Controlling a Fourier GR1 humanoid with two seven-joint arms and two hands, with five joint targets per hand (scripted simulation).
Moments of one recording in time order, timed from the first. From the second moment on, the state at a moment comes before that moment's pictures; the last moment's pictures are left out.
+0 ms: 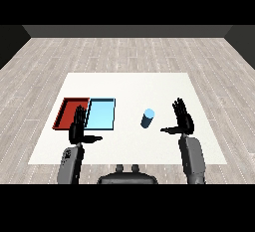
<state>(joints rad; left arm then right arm) 0.02 0.02 0.04 -1.60 0.10 -0.10 -0.42 -0.14 -0.15 -0.16 -1.44 -0.22 0.24 -0.28</state>
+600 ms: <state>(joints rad) -0.02 0.02 0.06 -1.52 0.13 -0.10 -0.46 -0.21 -0.16 -0.19 -1.26 -0.24 0.27 -0.31</state>
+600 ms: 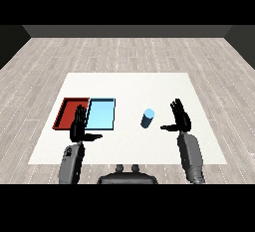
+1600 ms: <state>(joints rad) 0.00 0.03 0.07 -1.57 0.16 -0.10 -0.45 -0.31 -0.10 -0.16 -1.04 -0.24 0.21 -0.32</state>
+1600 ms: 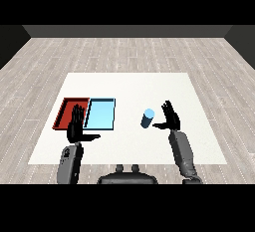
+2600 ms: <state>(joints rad) 0.00 0.04 0.07 -1.56 0.16 -0.08 -0.46 -0.38 -0.06 -0.13 -0.85 -0.23 0.21 -0.41</state>
